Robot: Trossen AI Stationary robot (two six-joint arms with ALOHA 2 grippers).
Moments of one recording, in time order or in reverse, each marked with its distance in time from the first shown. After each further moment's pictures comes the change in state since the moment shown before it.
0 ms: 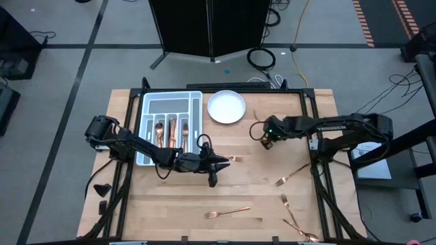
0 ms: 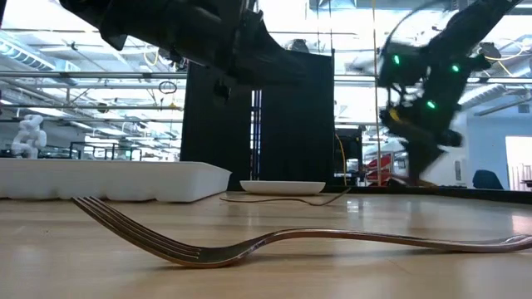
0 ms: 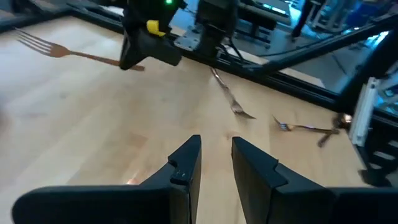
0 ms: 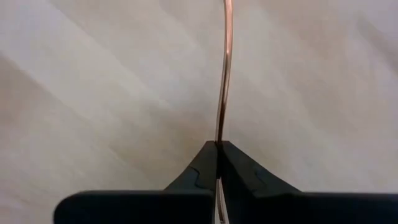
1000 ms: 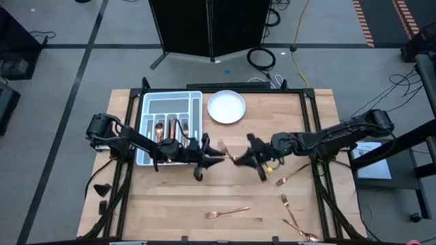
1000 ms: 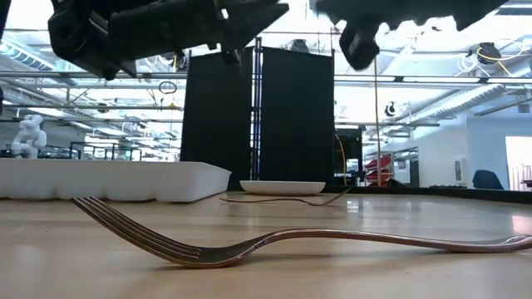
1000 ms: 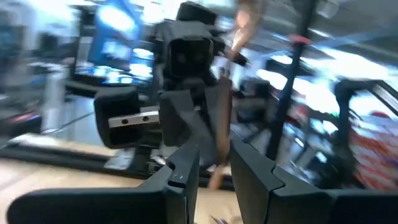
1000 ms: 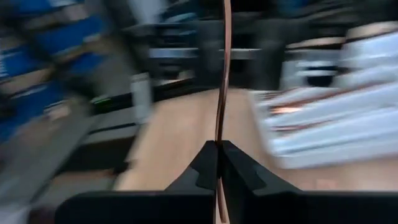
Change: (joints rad) left arm 0.103 -0.001 -0.213 0.777 0.324 0.212; right arm 0.440 -0.008 0.106 0.907 -0.298 -0.237
